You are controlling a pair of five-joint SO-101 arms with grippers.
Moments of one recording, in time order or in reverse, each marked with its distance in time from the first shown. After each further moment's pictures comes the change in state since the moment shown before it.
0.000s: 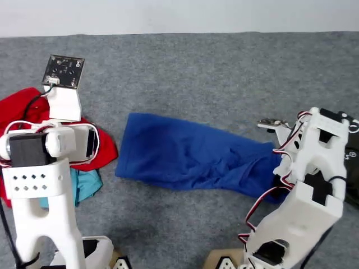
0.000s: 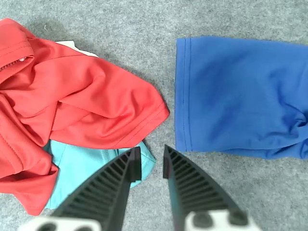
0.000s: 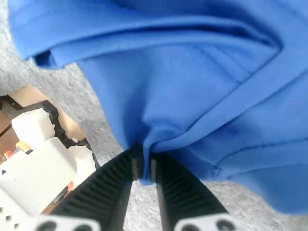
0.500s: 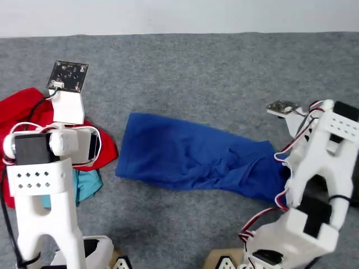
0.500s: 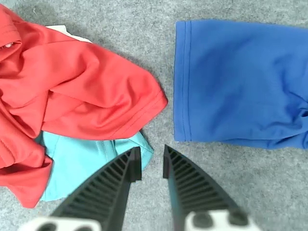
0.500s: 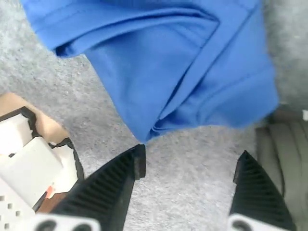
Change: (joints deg) left arm 0.0 -0.2 3.3 0.0 -0.2; right arm 0.6 -17.4 0.0 0.1 0.0
